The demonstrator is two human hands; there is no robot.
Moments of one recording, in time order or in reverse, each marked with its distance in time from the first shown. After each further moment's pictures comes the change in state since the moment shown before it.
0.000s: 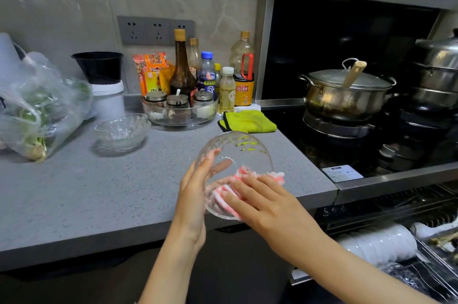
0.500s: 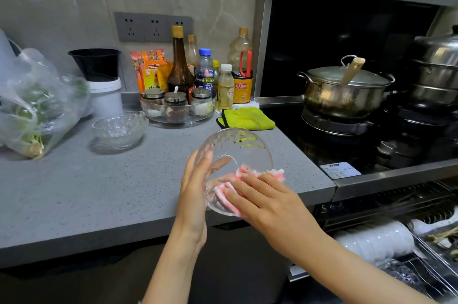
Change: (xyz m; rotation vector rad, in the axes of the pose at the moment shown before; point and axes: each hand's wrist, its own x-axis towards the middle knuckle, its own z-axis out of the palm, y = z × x) left_hand -0.002 -0.008 0.003 0.011 -0.018 0.045; right_hand -0.001 -0.001 0.003 -0.028 0.061 0.021
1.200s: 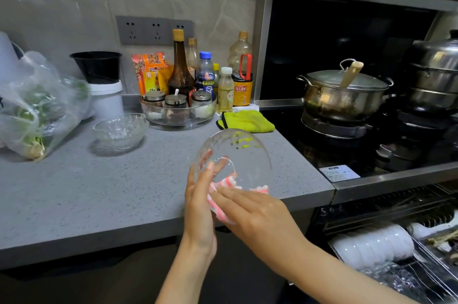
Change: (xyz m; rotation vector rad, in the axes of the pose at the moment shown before) left_hand -0.014 -0.008 0.011 -0.076 0.073 0.001; right_hand 0.013 -0.024 0.002 0.242 0.122 0.081
